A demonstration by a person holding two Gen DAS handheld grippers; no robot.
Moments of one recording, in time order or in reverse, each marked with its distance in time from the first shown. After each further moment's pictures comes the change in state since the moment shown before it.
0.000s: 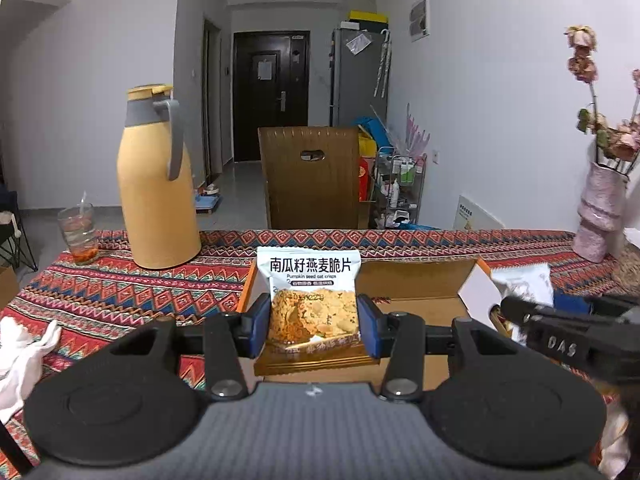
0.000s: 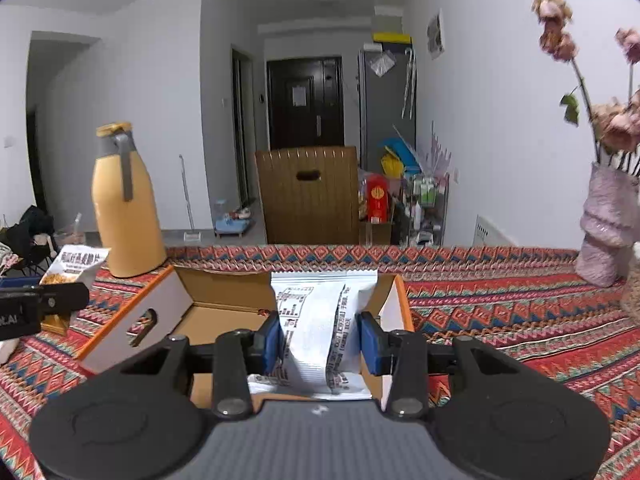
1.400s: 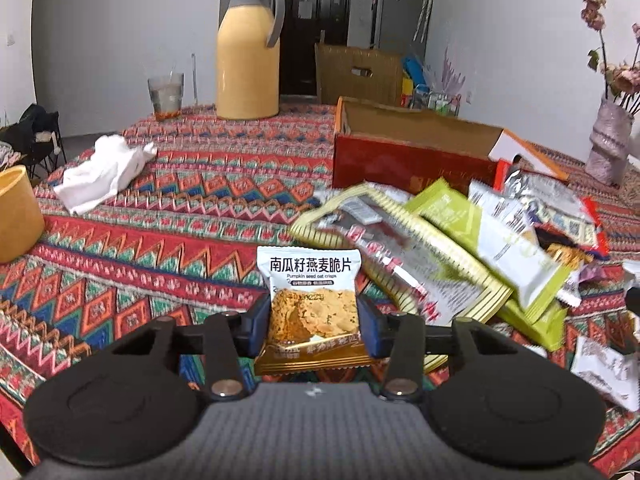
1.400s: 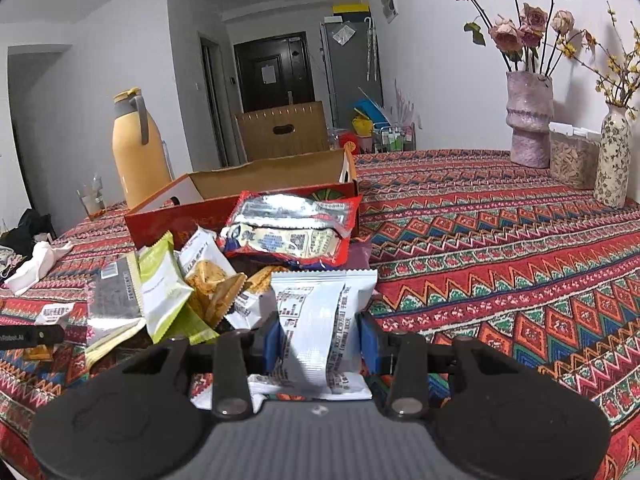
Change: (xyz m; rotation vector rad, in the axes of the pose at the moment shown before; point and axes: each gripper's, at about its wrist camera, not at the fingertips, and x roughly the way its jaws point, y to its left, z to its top) left arm -0.140 0.071 -0.169 -0.068 0.171 0.070; right arm -0.175 -0.008 -0.173 0.117 0.060 -0.035
